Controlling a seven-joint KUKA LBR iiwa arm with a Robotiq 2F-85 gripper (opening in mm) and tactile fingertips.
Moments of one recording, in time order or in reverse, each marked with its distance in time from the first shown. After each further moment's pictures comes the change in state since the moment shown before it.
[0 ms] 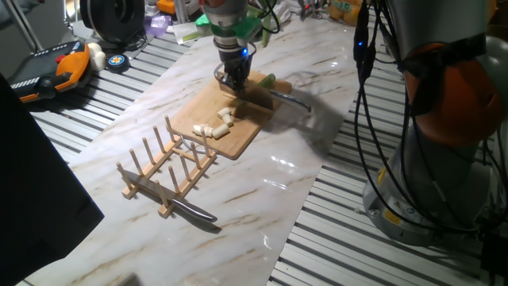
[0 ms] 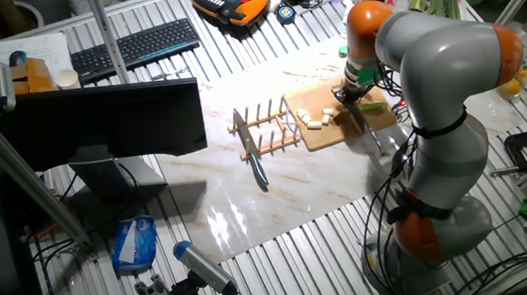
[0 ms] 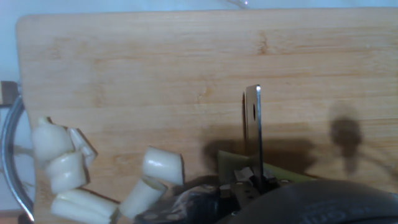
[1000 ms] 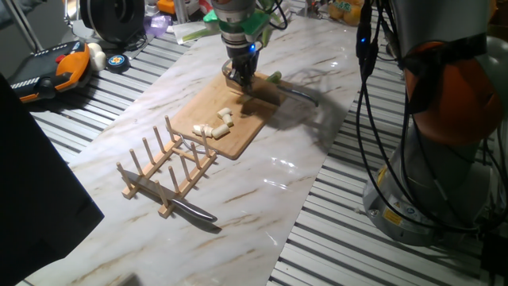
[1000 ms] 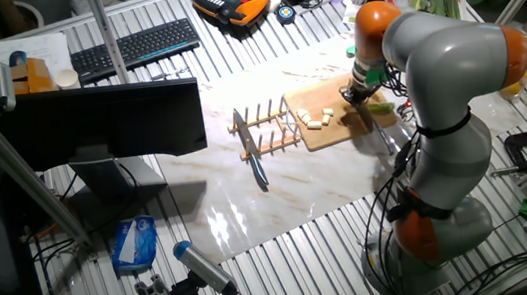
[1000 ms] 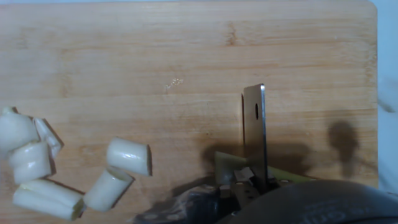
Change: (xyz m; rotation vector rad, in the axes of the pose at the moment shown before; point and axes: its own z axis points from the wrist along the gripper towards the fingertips) arm 0.010 -0.029 -0.001 0.016 -0.009 0.001
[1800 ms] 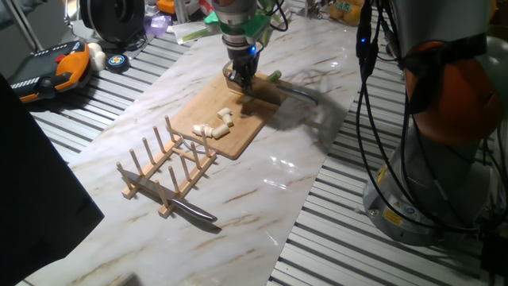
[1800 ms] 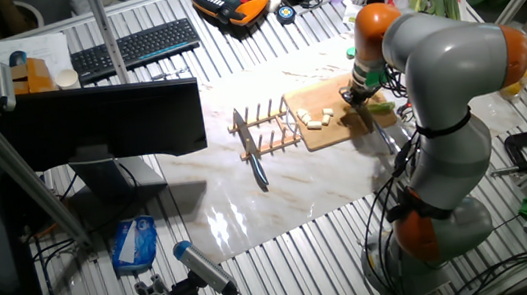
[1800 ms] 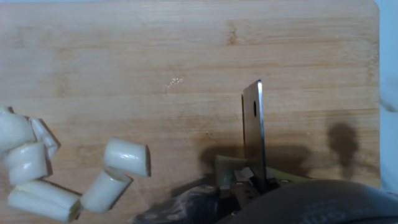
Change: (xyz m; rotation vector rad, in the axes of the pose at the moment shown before) arm 0.002 -0.001 0.005 0.007 -0.004 0.003
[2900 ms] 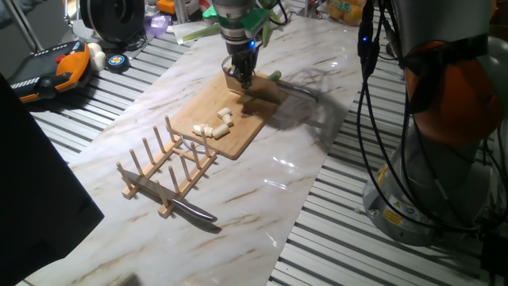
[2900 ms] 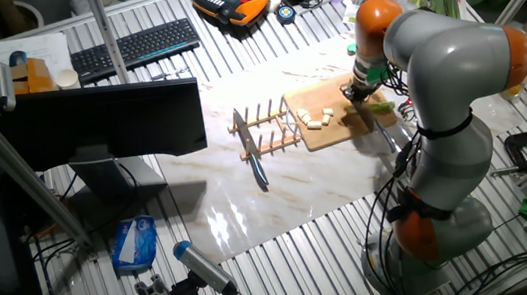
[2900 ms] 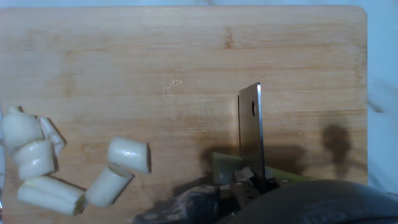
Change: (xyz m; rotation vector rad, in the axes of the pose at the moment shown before) arm -0.002 -0.004 -0.009 0.001 0.004 -0.005
